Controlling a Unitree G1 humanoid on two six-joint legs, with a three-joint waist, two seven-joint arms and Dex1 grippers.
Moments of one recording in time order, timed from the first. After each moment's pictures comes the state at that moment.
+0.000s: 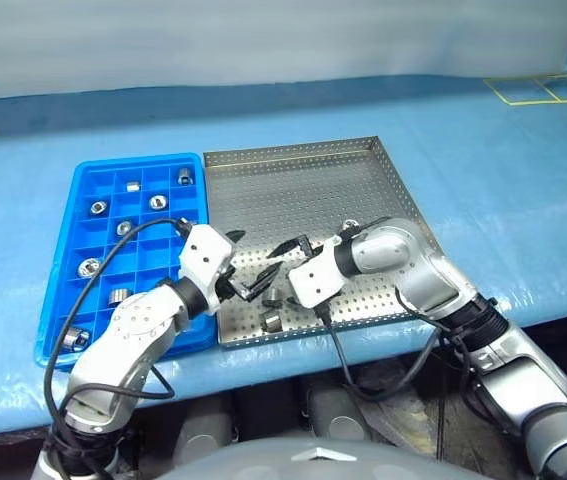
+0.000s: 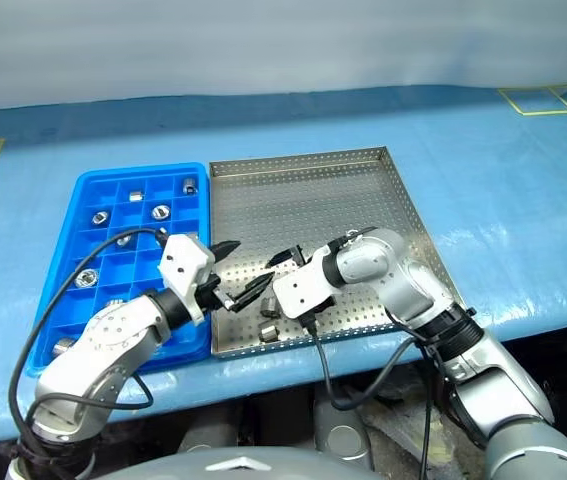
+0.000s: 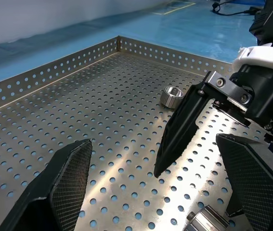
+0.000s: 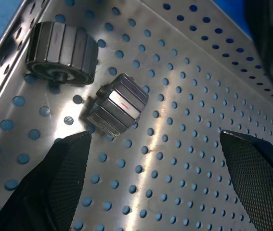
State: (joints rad) left arm -0.02 0.40 -0.14 -0.68 -0.33 0.71 -0.40; right arm -0.57 -0.54 0.51 -0.04 -0.29 -0.14 1.16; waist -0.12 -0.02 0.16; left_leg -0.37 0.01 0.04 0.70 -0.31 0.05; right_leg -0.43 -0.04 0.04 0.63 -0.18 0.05
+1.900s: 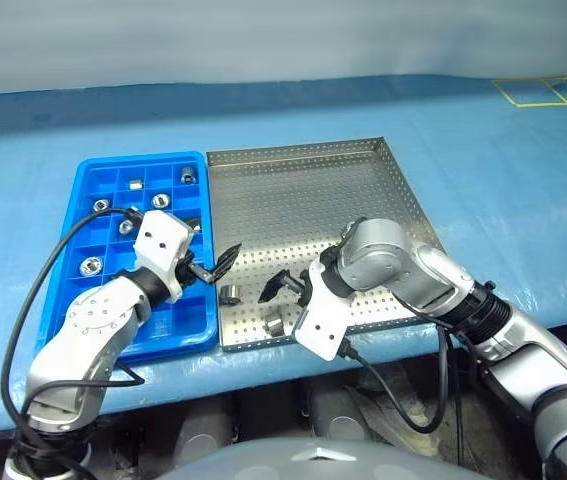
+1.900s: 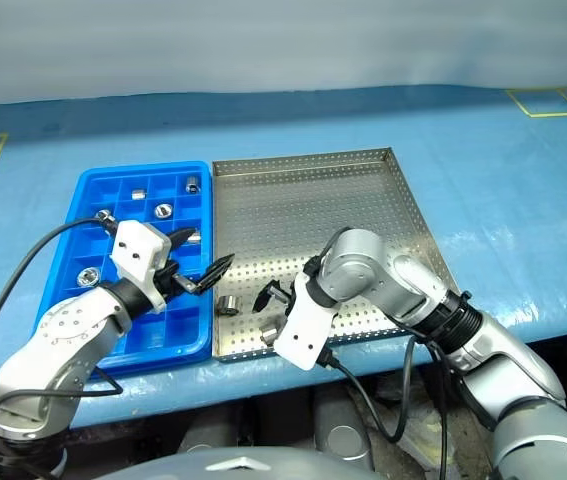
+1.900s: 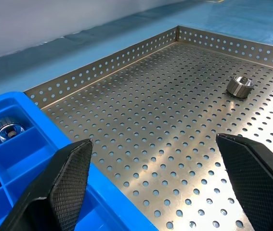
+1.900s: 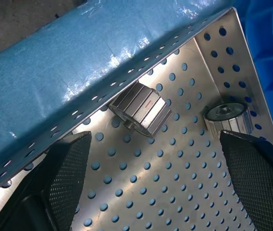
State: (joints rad) left arm 0.00 0.48 0.03 -0.68 -0.36 0.73 -0.39; right arm -0.68 -0.61 0.69 -0.14 -0.31 -0.40 1.36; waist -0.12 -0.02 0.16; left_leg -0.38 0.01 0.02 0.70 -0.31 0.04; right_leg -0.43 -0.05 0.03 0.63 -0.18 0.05
